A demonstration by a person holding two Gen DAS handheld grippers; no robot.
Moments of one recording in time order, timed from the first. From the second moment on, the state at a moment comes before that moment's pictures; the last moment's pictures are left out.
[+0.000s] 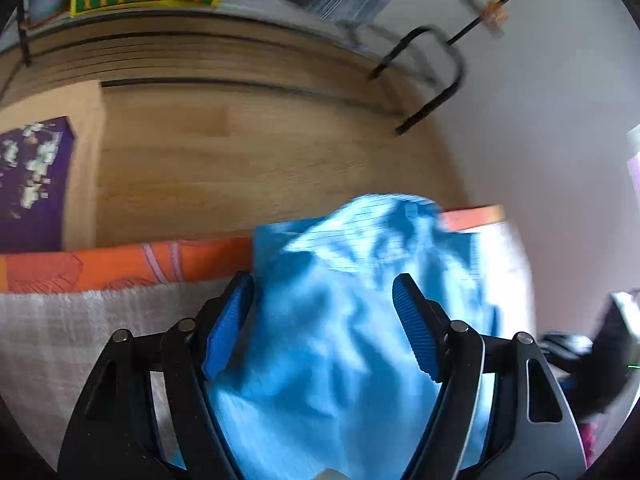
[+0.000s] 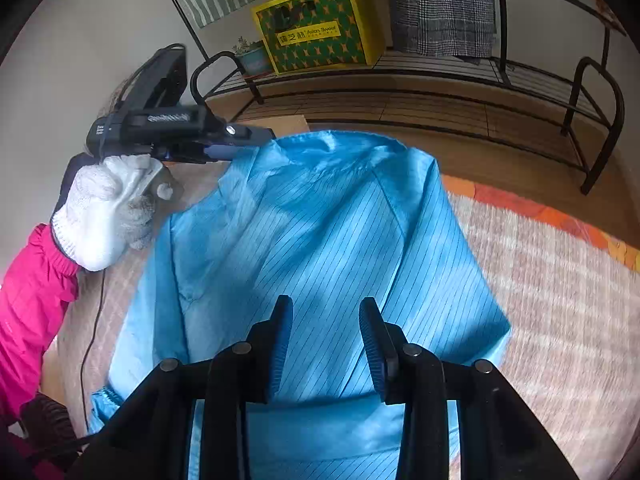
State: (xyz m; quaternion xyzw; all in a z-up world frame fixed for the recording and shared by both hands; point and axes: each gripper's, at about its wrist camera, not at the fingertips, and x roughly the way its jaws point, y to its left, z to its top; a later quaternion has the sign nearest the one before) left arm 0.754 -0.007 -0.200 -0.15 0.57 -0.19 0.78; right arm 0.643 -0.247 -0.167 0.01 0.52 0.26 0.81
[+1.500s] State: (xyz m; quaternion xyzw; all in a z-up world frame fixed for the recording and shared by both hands) left arm 0.309 -0.053 -0.098 0.07 0.43 -0.35 0.83; right arm 0.310 -0.338 -0.070 0.23 0.47 0.22 0.82
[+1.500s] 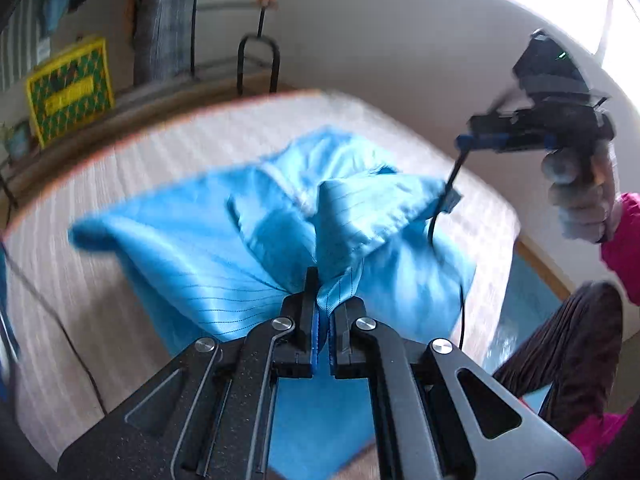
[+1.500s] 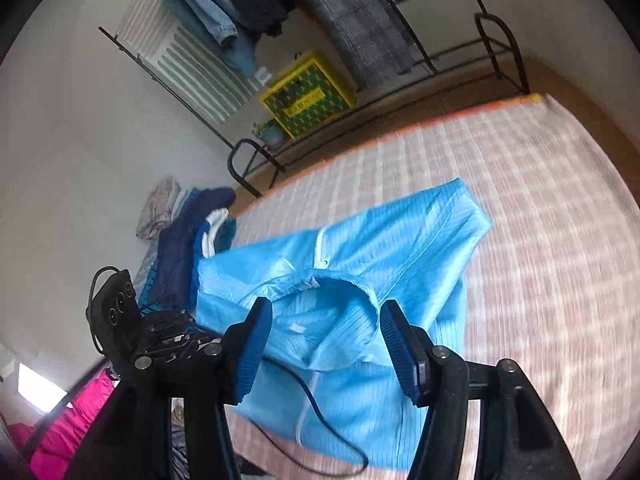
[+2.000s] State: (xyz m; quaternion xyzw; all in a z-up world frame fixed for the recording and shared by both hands) left arm 0.216 0.018 -0.035 -0.03 0.43 -0.29 0.85; right arm 0.200 -0.341 0.014 0.17 0.39 0.19 0.88
